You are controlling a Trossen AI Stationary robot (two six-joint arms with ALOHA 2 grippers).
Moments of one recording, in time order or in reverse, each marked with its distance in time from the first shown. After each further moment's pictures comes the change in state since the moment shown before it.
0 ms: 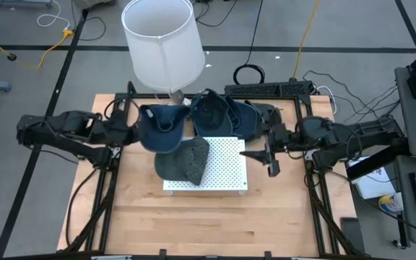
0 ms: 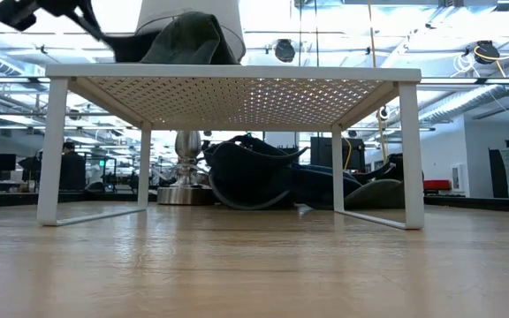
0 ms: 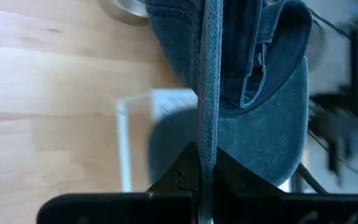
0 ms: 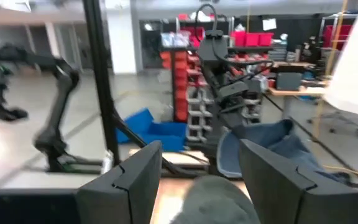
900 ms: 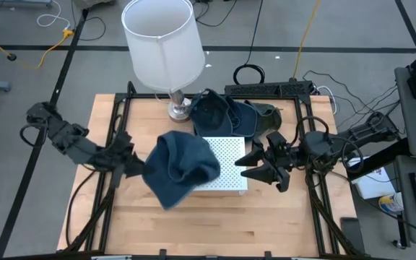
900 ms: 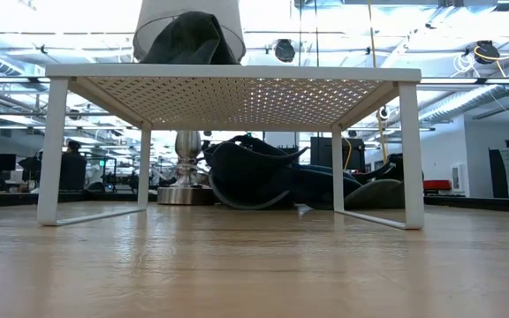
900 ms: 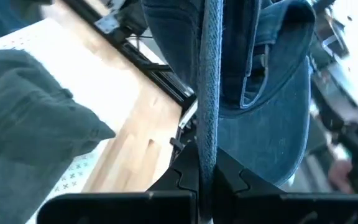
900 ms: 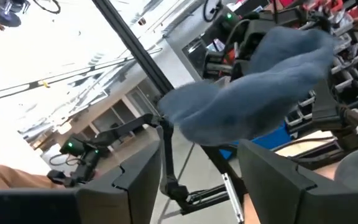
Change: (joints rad) left arm -0.472 0.046 0.021 0.584 -0.015 0.649; right arm 0.160 0.077 0.000 0.196 0.002 0.604
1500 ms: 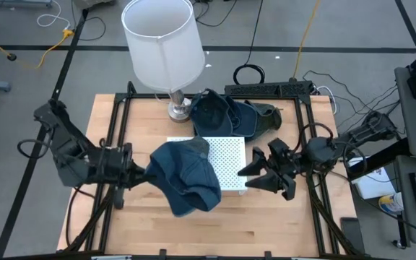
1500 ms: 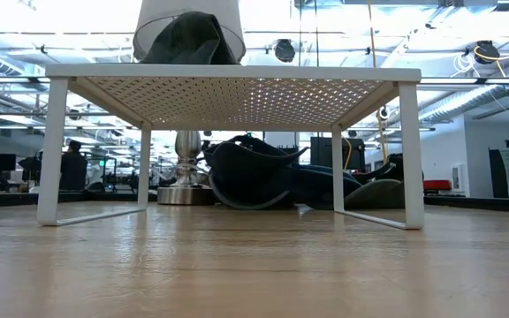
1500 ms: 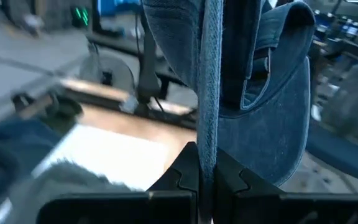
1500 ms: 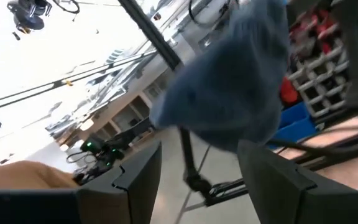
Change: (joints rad) left arm -0.211 0.109 0.000 0.196 -0.409 0.550; right arm 0.082 0.019 0.000 0.040 0.005 0.042
